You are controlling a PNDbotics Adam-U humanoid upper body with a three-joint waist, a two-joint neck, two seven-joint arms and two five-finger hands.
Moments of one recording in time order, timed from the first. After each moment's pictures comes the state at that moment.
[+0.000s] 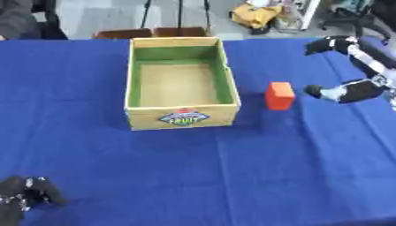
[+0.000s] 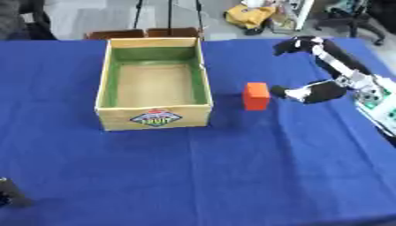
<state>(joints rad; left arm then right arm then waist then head) -0.16 0.34 -0.15 -1.71 0.23 -0.09 -0.58 -0.36 -1.01 0.12 -1.36 0.09 -0.55 0.01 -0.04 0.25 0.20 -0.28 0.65</state>
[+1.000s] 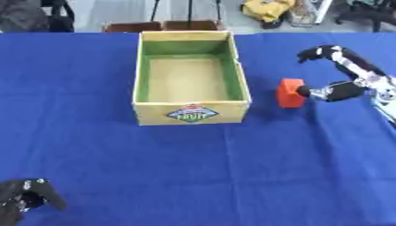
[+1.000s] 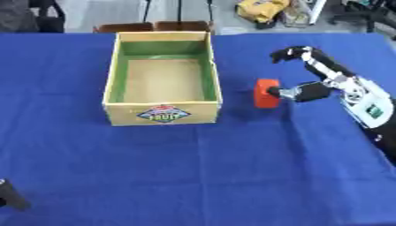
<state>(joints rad) -0.17 0.34 -0.17 -1.72 0.25 -0.10 -0.63 -0.47 -0.93 0.14 -1.11 0.15 -0.61 0.06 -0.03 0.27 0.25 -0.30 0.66</state>
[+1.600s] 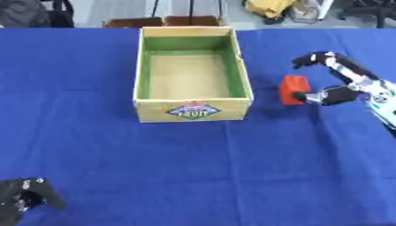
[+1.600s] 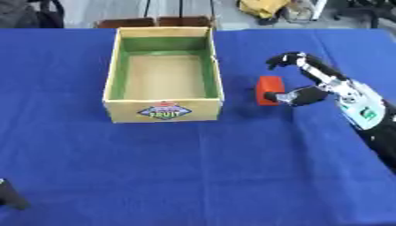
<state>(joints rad) -0.18 0.34 -0.17 -1.72 0.25 -0.10 -0.64 -0.48 -0.92 0.15 -1.08 0.18 -0.62 0.08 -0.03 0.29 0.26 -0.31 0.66</state>
